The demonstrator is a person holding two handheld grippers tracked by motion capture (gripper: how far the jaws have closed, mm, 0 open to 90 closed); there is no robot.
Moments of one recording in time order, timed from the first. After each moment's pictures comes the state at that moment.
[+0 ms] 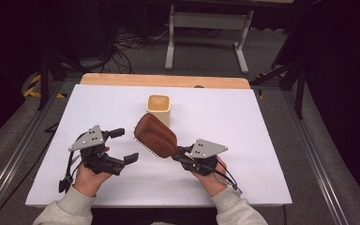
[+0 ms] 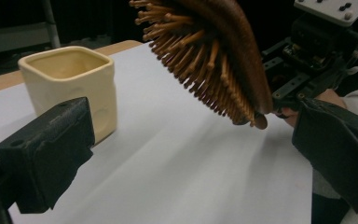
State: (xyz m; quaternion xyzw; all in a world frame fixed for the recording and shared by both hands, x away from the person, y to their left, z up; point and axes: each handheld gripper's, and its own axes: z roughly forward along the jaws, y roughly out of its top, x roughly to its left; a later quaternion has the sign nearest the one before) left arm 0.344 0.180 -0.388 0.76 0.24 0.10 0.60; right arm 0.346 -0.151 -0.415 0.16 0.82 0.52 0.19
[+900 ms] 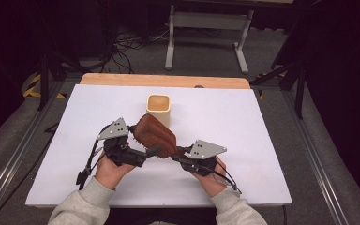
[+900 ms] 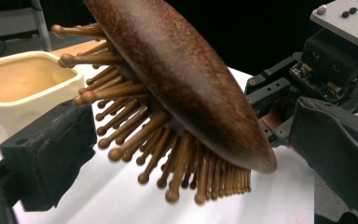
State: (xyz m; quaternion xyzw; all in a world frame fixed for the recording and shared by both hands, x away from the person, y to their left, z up) left arm 0.364 0.126 -0.380 0.77 0.25 0.08 0.59; right arm 0.346 -0.149 -0.417 0.15 0.82 0.51 0.20
